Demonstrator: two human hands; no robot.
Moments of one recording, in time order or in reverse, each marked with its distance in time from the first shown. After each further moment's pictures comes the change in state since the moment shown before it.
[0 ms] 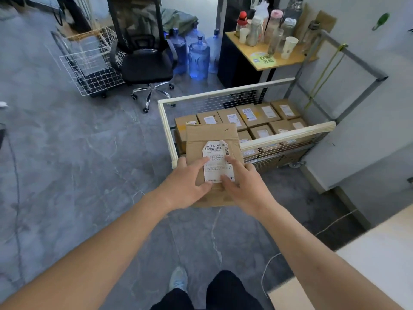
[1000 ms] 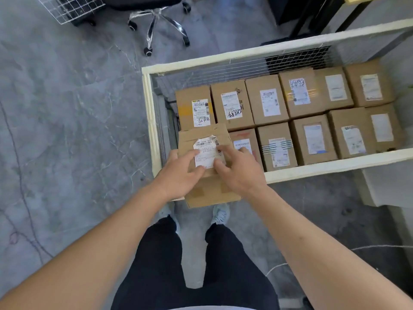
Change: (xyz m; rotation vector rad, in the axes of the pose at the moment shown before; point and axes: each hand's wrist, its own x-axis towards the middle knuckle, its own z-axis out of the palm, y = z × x) left_hand 0.410 -0.101 0.007 -0.143 -0.142 -0.464; right_hand 0.447 0.102 0.058 -0.102 -0.303 0.132
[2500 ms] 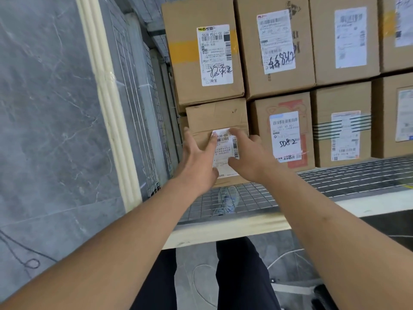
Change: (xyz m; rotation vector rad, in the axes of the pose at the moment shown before) left_hand 0.233 -0.127 0.139 0.239 -0.174 -0.067; right_hand 0.205 0.120 0.194 -0.102 -0.376 0.173
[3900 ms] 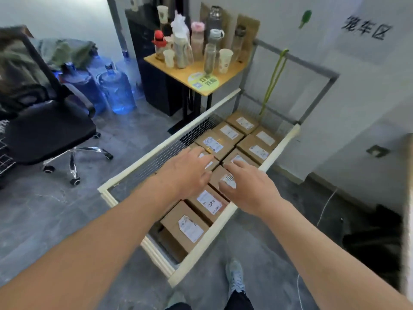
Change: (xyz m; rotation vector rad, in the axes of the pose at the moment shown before) left_hand -0.361 0.179 -0.284 0.705 0.351 1.062; right_hand -0.474 -0.153 -0.149 -0.068 0.879 0.169
